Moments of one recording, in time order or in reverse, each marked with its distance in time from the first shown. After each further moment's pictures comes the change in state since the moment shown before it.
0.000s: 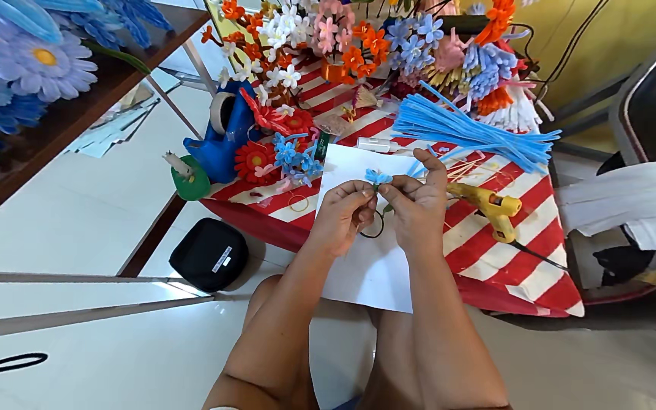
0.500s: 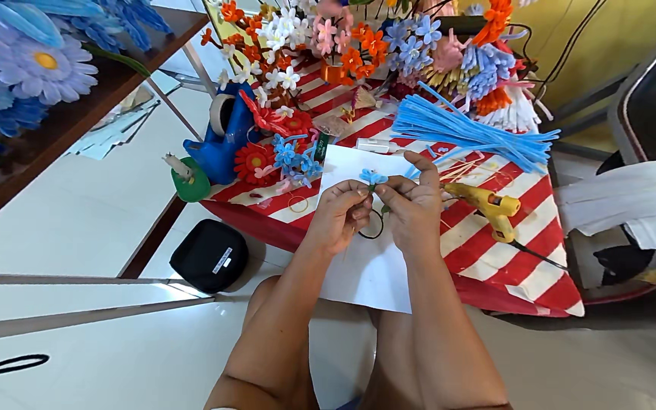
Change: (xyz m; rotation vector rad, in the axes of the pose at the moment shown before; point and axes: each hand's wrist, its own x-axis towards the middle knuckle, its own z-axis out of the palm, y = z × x) left_hand 0.002 0.001 -0.005 -0.079 -0.024 -0.023; right_hand -0.001 0.000 0.001 0.052 -0.010 0.076
